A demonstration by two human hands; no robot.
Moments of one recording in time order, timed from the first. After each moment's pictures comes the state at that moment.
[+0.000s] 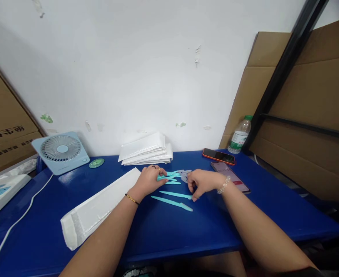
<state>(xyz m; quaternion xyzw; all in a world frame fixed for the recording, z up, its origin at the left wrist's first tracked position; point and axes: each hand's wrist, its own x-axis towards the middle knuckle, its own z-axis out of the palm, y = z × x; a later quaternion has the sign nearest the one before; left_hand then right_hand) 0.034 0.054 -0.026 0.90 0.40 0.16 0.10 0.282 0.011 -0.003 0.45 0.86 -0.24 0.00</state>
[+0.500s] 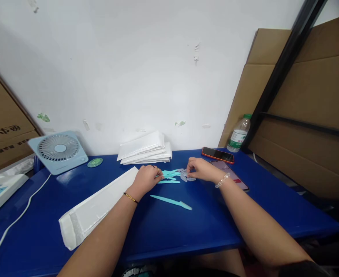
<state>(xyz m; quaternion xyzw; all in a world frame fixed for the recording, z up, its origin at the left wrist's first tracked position) 0.033 0.060 -0.028 0.90 0.40 0.13 0.05 0.293 0.026 -0.011 0.53 0.83 -0.09 -0.14</state>
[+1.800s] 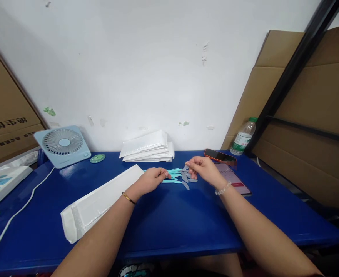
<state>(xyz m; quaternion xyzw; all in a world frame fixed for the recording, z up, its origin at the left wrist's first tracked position) 0.031 0.046 -0.020 0.85 0.37 0.18 0.31 0.270 0.013 -0.016 0.48 0.63 -0.40 -0.46</state>
